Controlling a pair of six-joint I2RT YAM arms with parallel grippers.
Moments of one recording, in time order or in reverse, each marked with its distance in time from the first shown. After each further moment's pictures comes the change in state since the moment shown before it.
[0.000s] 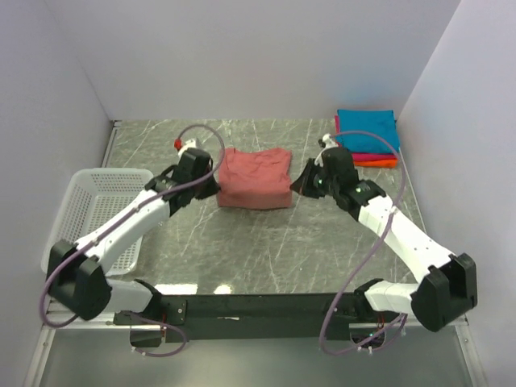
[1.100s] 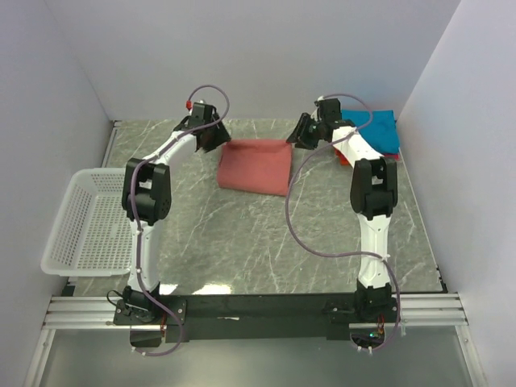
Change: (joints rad) left arm 0.281 0.943 0.832 0.138 0.175 0.107; right arm -0.305 1.066 0.959 -0.031 -0.263 -0.073
